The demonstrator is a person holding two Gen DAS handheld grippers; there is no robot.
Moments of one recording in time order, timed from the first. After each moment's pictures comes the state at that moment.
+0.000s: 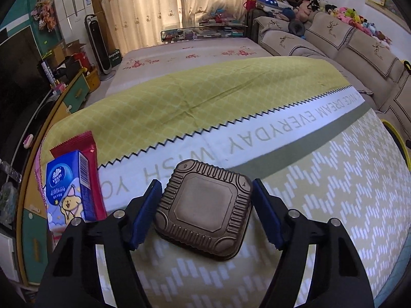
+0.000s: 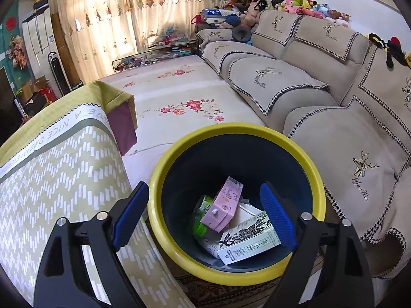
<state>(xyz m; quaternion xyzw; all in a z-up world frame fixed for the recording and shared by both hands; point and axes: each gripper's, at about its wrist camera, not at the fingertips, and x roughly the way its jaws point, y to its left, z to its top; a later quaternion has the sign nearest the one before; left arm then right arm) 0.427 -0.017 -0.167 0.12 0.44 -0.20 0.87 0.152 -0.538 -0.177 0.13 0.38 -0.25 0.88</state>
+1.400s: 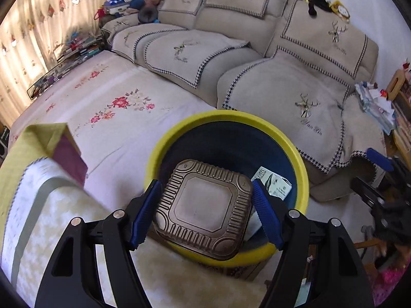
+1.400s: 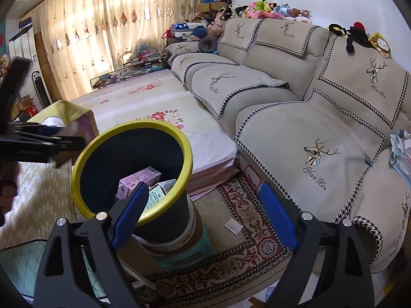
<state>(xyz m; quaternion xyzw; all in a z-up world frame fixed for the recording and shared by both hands) 0.245 -0.586 -0.158 0.24 0.42 -0.48 0.74 -0.009 -0.624 -0.165 0.13 0.34 -0.31 0.88</state>
